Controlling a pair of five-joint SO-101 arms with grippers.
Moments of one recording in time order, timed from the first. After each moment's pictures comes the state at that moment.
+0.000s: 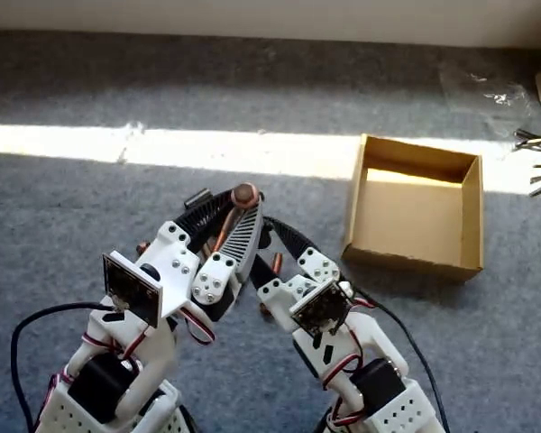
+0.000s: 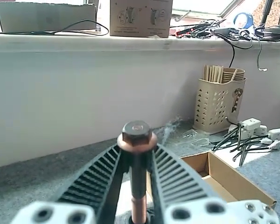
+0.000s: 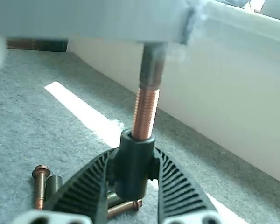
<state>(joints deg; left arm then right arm) 30.8 -94.8 70.5 27.6 7.2 -38.3 -104.1 95.7 15.0 18.7</state>
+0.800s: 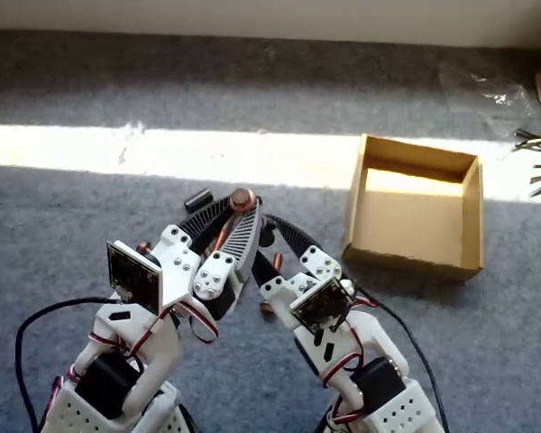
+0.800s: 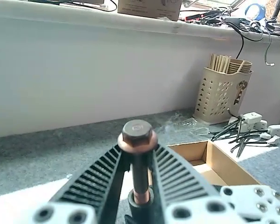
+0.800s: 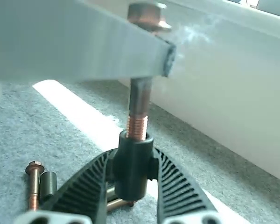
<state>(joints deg) 26.5 -95.7 75.2 28.2 12.7 -36.4 -104.0 95.7 14.8 18.9</state>
